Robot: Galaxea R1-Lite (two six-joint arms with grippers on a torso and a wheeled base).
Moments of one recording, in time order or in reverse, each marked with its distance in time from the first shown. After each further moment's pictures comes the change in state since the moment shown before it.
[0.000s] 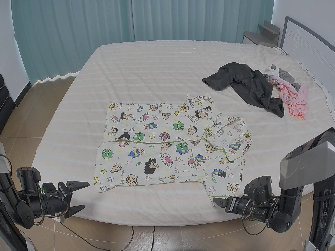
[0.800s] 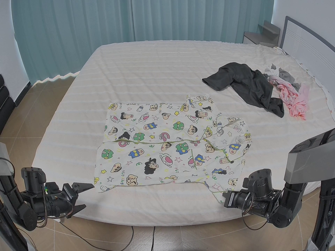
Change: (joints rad) left arm -0.089 -0.009 0.000 0.001 0.135 0.045; right arm -0.001 -0.068 -0.077 0.113 -0.011 -0.080
